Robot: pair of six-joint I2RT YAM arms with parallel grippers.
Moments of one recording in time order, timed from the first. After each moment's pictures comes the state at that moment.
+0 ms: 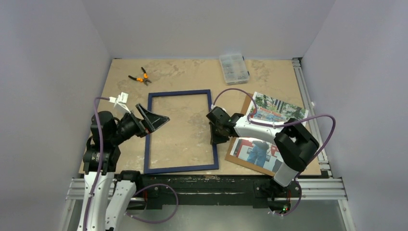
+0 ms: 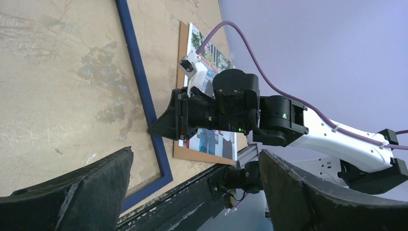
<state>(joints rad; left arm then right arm) -0.03 0.57 0.82 -0.58 0.65 -0.80 0.84 1.67 1.00 -0.47 0.06 0.70</state>
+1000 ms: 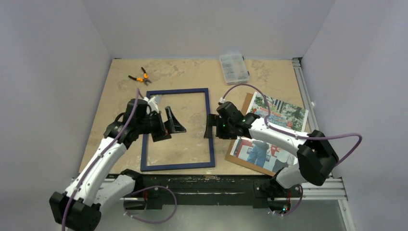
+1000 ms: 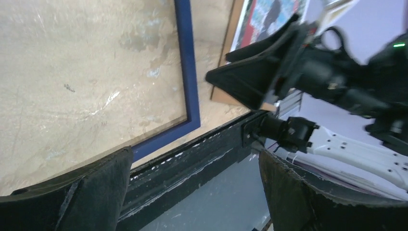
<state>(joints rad) -0.30 0.86 0.84 -0.71 0.53 -0.73 0.81 1.48 0.95 -0.45 -0.01 0.77</state>
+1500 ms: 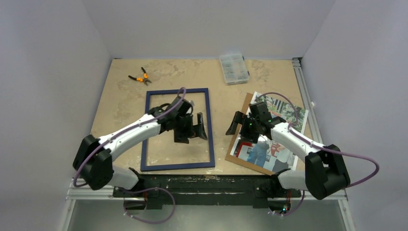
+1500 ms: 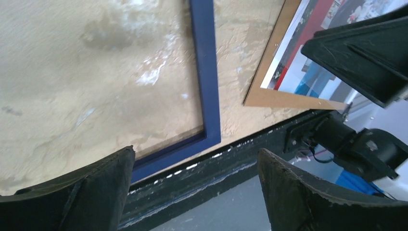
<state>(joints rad) -0.72 1.40 1.02 -0.66 0.25 -0.83 0.39 1.29 0.70 -0.42 -0.26 0.74</state>
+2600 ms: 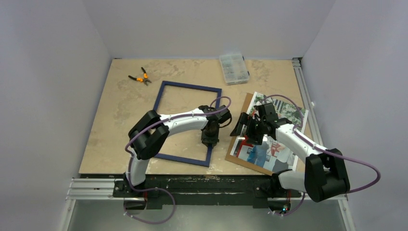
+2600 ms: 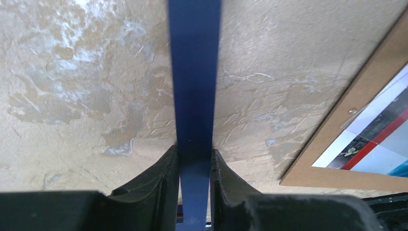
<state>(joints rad) -0.96 2.00 1.45 -0.85 -0.03 -0.85 0.27 1.26 0.66 -0.45 -0.36 0.66</state>
